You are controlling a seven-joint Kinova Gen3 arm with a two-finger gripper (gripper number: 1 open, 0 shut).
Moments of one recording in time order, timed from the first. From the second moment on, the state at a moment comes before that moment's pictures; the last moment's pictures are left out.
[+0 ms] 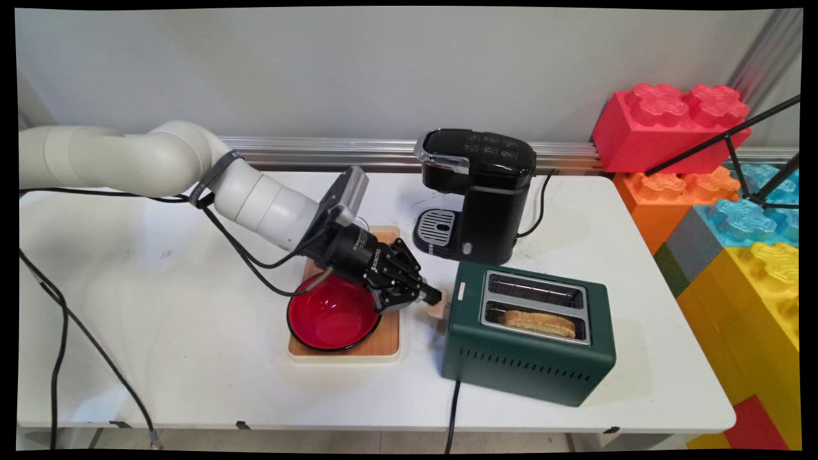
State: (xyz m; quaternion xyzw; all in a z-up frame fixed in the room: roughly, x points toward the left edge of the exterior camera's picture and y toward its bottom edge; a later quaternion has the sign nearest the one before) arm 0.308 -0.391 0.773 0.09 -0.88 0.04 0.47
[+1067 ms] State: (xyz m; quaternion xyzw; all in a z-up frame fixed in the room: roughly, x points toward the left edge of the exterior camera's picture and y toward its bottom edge) arm 0.306 -0.395 0.750 0.10 -0.88 0.04 0.46
